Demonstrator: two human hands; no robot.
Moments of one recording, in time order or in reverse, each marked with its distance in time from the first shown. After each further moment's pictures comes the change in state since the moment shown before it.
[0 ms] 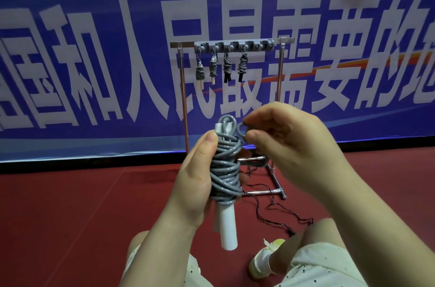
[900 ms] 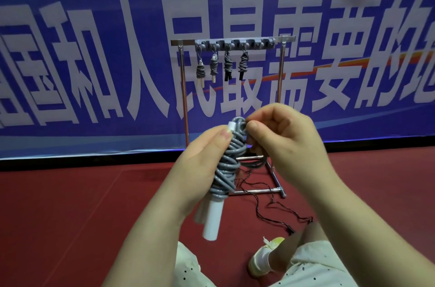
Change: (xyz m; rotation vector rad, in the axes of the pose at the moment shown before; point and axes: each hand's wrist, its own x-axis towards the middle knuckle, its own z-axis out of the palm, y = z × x) left_hand 0.004 0.013 -0.005 0.356 -0.055 0.084; right_hand 0.005 0.013 0.021 0.315 0.123 0.178
